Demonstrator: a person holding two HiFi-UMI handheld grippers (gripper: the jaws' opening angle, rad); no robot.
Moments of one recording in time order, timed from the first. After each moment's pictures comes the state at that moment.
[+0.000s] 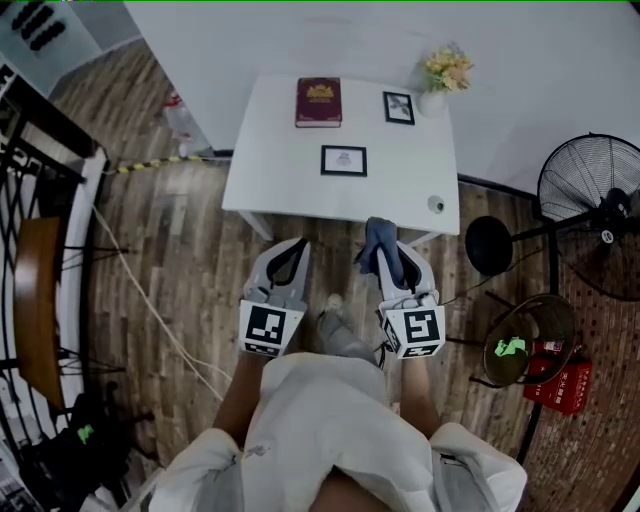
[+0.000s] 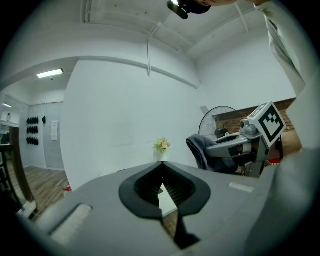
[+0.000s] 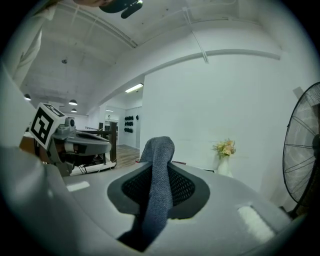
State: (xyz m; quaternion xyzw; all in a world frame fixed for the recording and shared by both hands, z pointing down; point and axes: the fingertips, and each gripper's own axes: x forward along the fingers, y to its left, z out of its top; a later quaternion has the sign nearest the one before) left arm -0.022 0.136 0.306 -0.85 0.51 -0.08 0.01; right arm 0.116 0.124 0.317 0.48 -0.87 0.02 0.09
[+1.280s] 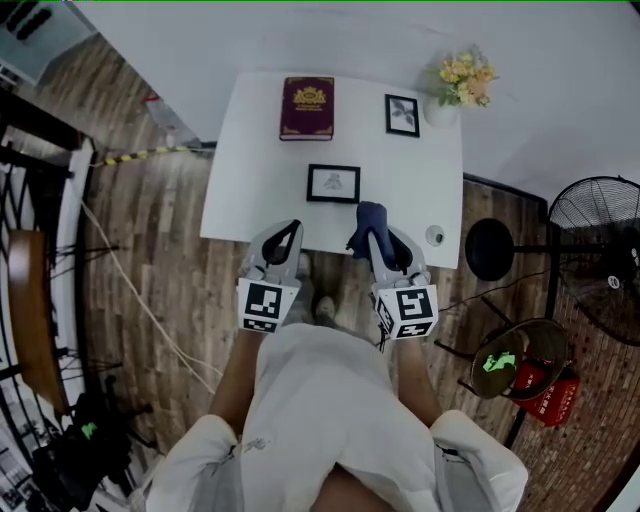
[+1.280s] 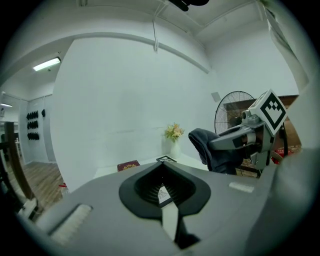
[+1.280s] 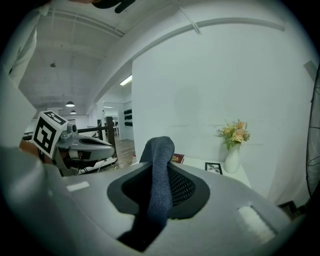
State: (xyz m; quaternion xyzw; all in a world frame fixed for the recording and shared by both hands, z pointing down) left arm -0.014 -0.051 0.372 -0.84 0.53 -0.13 -0.03; right arm 0.126 -0.060 0.372 0.46 -0.88 0.09 0.12
